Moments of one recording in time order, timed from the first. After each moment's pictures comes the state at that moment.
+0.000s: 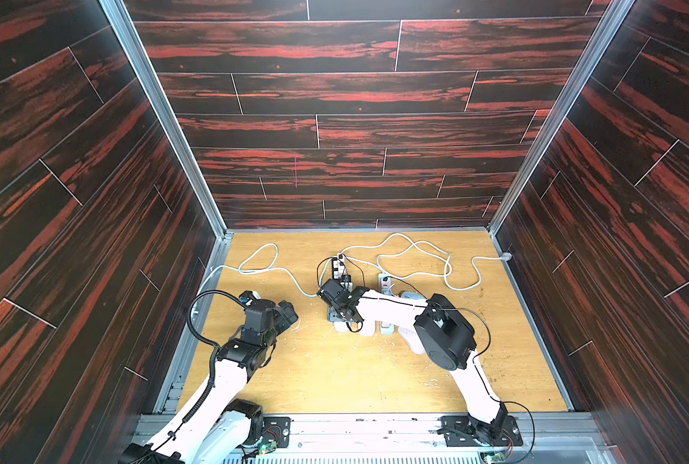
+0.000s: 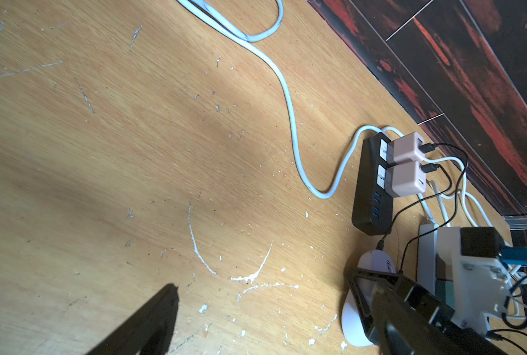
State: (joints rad) left arm -0.25 0.89 0.49 -0.28 -0.13 -0.82; right arm 0.96 2.22 1.64 -0.60 0.33 0.86
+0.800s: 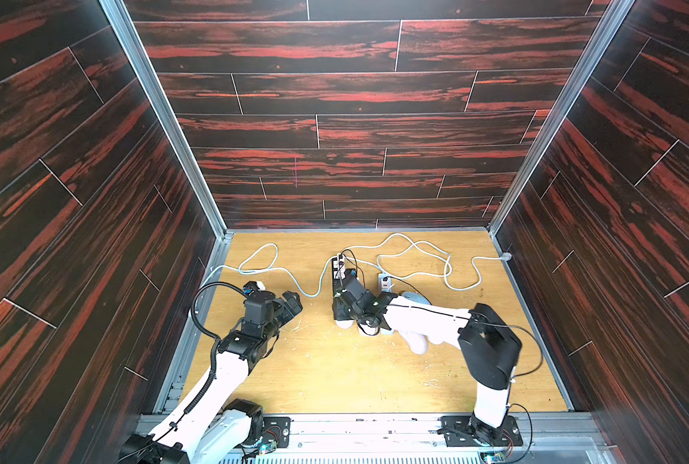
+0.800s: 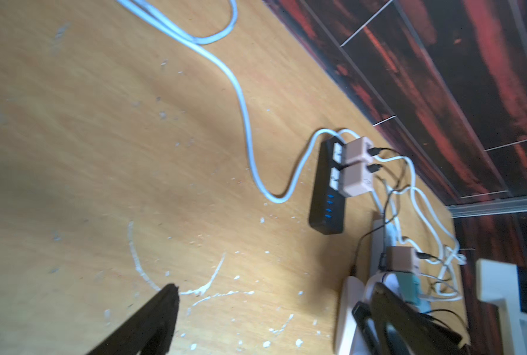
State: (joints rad) left arm -0.24 0.96 0.57 -0.19 -0.01 -0.84; right arm 0.96 1.86 1.31 -0.29 0.18 0.66
